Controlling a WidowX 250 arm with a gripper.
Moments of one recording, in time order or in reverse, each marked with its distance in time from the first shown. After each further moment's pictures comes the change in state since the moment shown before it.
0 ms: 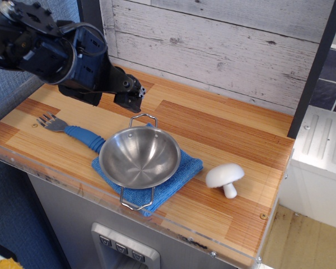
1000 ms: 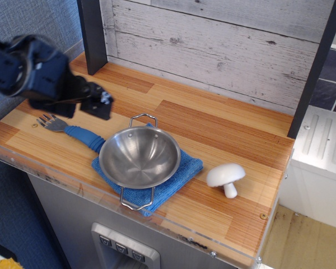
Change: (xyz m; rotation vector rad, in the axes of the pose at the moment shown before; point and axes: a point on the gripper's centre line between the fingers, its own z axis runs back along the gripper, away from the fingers) arm -0.021 0.036 0.001 -0.079 0.017 0.112
